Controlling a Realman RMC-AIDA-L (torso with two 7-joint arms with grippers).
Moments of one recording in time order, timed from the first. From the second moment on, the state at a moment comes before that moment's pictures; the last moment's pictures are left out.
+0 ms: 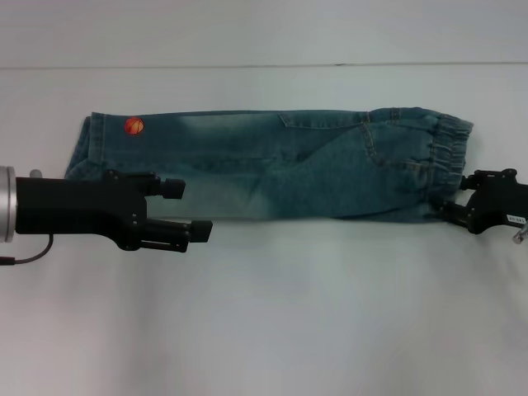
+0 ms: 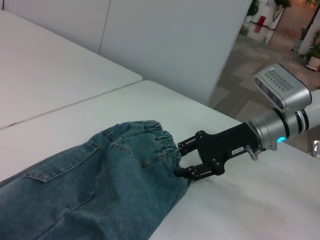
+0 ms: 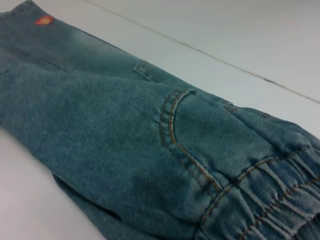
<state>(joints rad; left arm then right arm) -0.46 -2.16 0.75 1.14 2.13 1.75 -1.78 0.49 2.09 -0.66 -0.60 -2.15 -0.99 1.21</state>
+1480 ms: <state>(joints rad) -0.47 -2.16 0.75 1.11 2.12 1.72 -1.76 0.41 2.10 -0.66 -0.71 -2.04 -1.12 1.14</state>
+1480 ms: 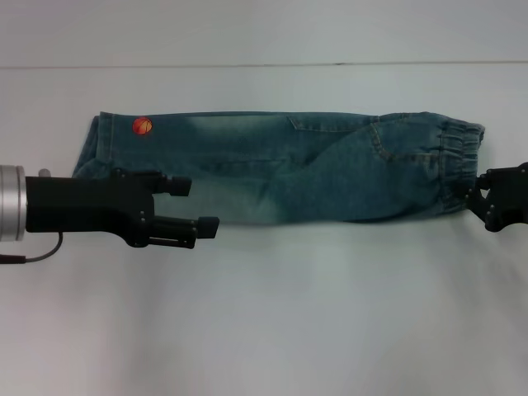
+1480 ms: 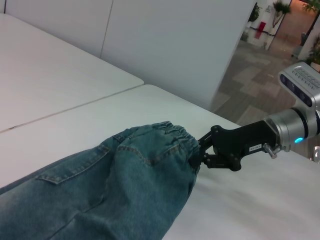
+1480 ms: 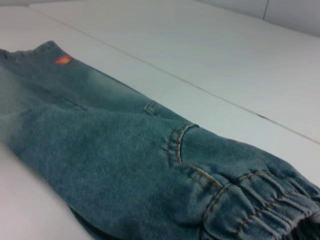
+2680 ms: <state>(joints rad) -0.50 -2.17 0.87 0.85 1.86 1.45 -1.55 0.21 2.10 -0.66 -1.00 -2.01 -1.50 1.28</state>
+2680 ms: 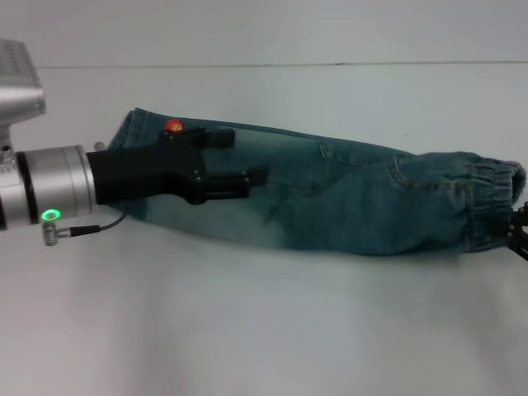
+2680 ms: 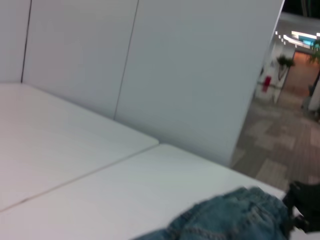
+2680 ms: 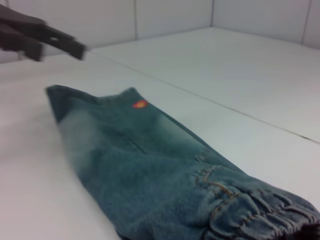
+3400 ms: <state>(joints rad) -0.57 -2.18 1.05 0.53 1.63 1.23 -1.22 0.08 2.11 -0.64 -1.30 -1.92 -1.81 1.42</state>
